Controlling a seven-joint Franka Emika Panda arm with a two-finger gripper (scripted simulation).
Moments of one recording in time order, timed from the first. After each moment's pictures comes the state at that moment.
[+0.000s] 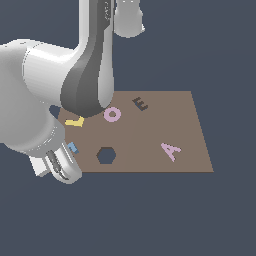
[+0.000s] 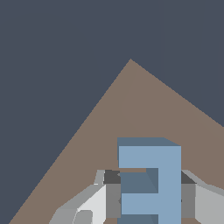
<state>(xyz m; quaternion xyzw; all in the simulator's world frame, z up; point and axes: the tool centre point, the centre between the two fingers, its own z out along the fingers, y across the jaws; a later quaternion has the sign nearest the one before) 0.095 -0.180 0.030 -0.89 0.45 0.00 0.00</state>
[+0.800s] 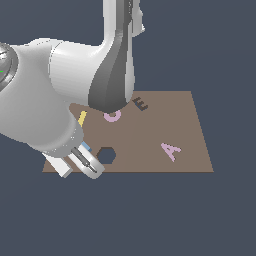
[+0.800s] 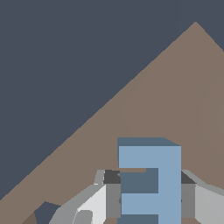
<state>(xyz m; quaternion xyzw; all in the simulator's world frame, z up) 0.095 -0.140 0.031 -0.93 0.36 0.00 0.00</state>
